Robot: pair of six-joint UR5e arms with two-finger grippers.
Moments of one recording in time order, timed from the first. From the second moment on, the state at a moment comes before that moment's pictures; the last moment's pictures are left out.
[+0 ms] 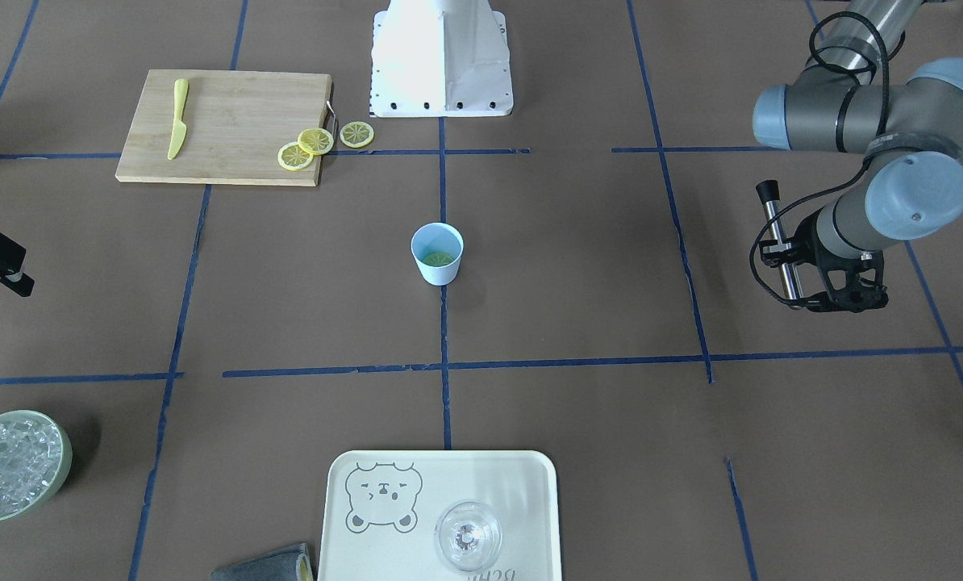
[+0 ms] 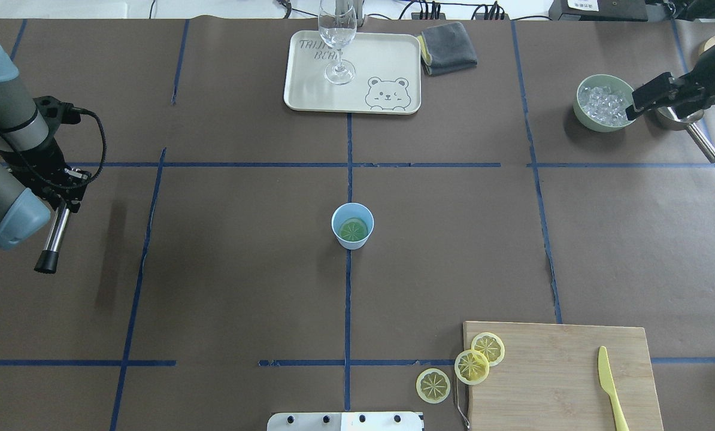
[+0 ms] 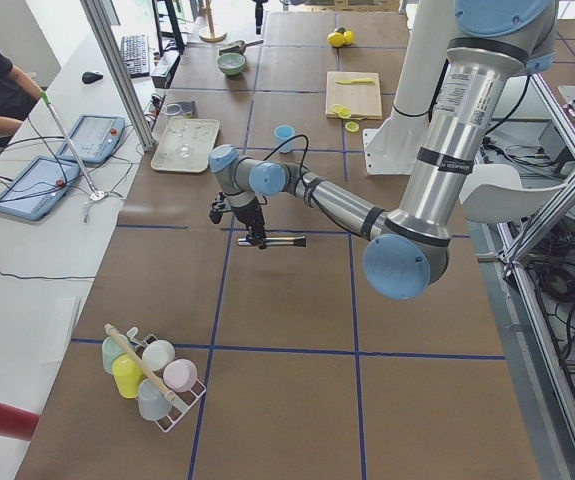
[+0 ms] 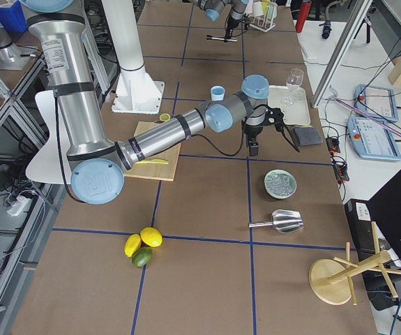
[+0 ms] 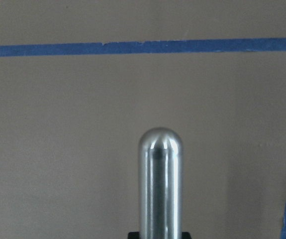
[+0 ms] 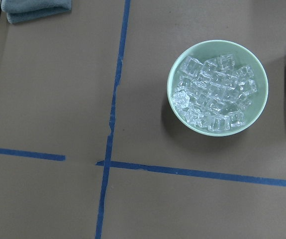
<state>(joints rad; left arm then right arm) -0.97 -1.84 -1.61 -1.43 -2.24 -0.54 1.22 -1.36 1.82 -1.49 2.30 0.54</state>
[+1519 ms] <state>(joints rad) -1.10 -1.82 -1.67 -1.56 -2.24 -0.55 1.22 -1.36 1.81 -1.49 2.30 0.54</state>
